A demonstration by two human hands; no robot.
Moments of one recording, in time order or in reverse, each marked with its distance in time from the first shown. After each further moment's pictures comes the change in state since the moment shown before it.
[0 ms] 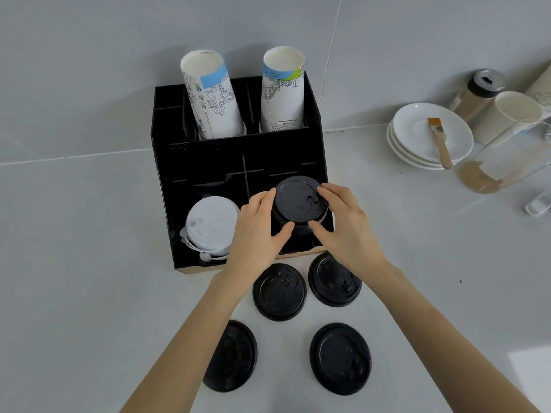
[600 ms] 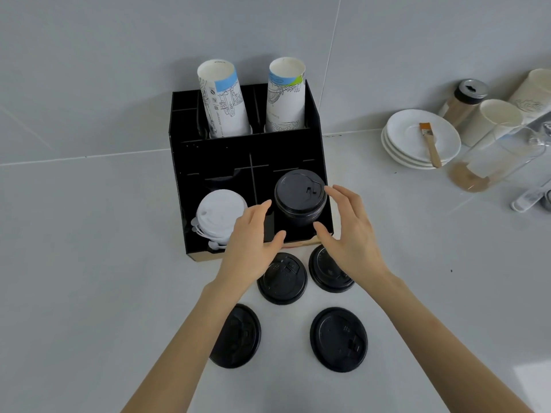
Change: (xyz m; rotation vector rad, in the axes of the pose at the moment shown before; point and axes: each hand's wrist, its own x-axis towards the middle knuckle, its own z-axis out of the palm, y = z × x) left_hand -0.044 -0.003 -0.014 -0.012 -0.001 -0.008; right_hand -0.040 -0.013 -0.006 0.049 0.079 -0.028
